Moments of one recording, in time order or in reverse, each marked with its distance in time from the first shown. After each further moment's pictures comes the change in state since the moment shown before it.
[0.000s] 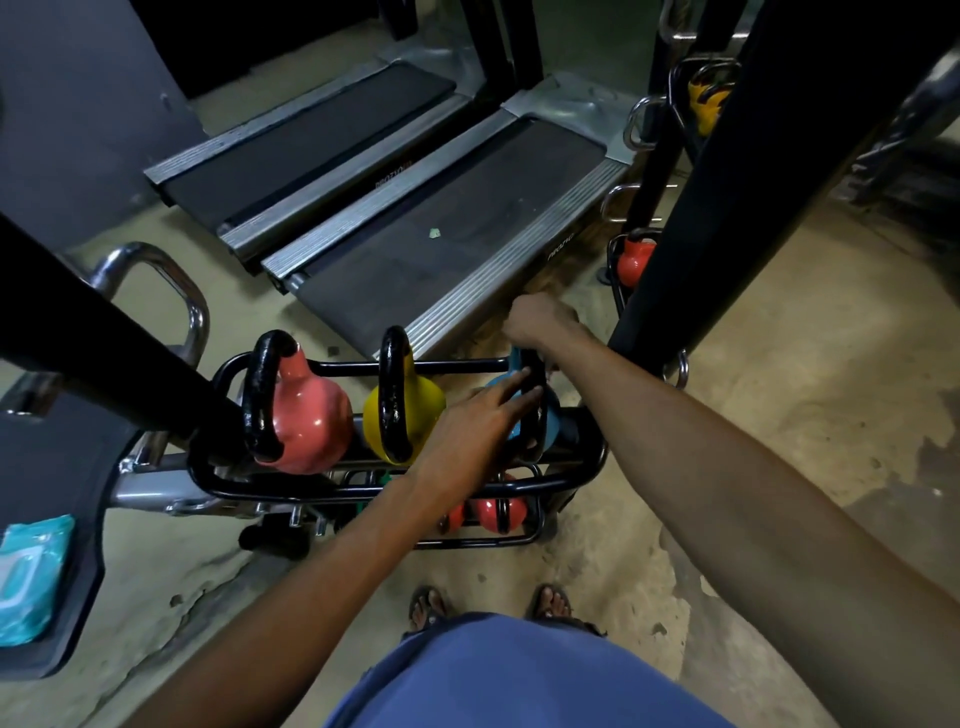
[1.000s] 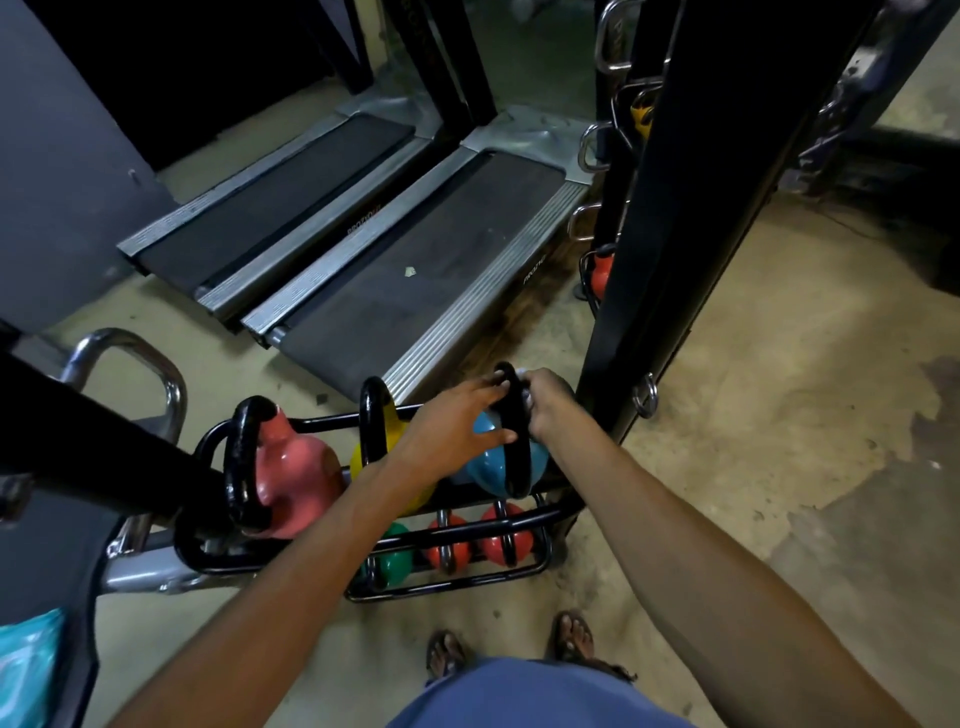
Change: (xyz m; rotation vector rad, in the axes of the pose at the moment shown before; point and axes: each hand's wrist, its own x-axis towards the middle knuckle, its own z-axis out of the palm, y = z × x) left_hand 0.056 -0.037 -0.013 -0.164 -0.134 -0.077; right_hand -0.043 0.031 0.036 1.896 -0.144 0.521
